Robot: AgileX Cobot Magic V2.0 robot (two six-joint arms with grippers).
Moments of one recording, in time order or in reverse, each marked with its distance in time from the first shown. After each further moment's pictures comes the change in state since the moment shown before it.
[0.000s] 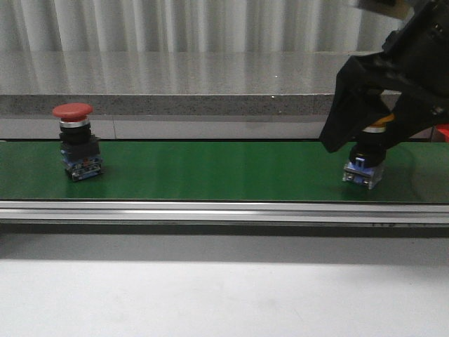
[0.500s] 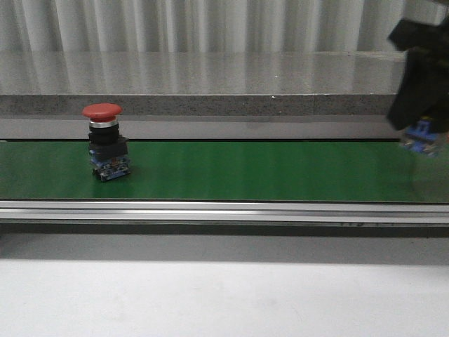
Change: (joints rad) left arm 0.000 0.000 0.004 0.000 0.000 0.000; right arm -0.195 -0.101 -0.031 -0.045 0.208 0.207
